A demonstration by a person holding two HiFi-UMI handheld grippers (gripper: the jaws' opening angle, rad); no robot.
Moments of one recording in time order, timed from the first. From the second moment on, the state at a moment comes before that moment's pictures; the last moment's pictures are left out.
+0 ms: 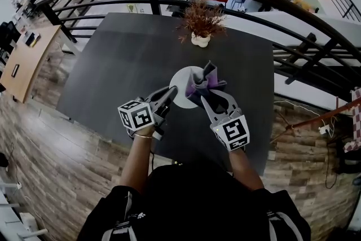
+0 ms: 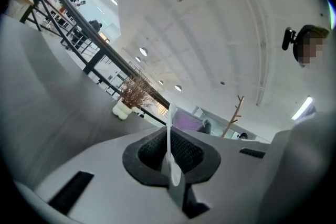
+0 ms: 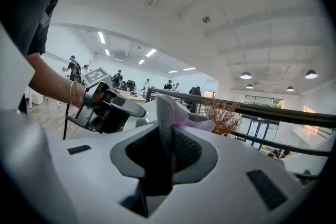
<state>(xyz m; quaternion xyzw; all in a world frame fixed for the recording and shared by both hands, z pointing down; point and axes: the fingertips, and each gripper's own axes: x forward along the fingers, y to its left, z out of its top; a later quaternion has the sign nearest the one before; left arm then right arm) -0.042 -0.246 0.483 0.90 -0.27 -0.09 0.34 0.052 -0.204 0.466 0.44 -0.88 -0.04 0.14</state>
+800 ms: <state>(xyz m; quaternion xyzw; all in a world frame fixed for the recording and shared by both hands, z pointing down) -0.030 -0.205 0.302 0.95 -0.27 -0.14 0.08 0.057 -0.168 0.315 0.46 -0.87 -0.17 0.02</state>
